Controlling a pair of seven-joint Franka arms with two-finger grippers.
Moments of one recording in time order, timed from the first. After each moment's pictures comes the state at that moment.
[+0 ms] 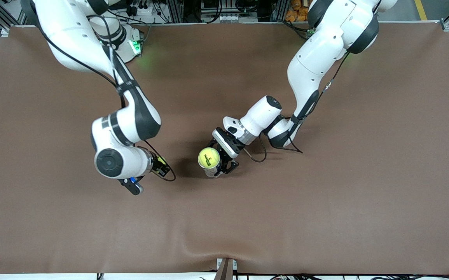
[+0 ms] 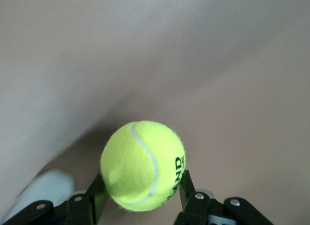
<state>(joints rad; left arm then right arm) -0.50 0.99 -0.24 -1.60 0.32 3.54 0.01 0.31 0.70 0.08 -1.26 0.17 1.75 1.09</state>
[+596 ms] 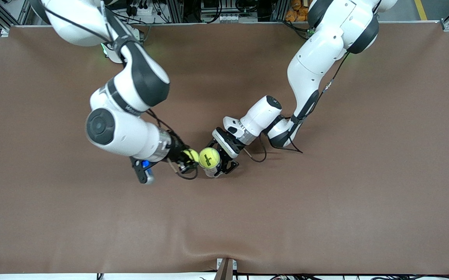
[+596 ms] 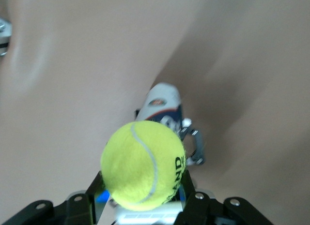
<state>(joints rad) -0.50 0.99 -0.24 -1.60 0.32 3.54 0.01 0.42 0.68 0.12 -1.06 0.30 1.86 1.50</state>
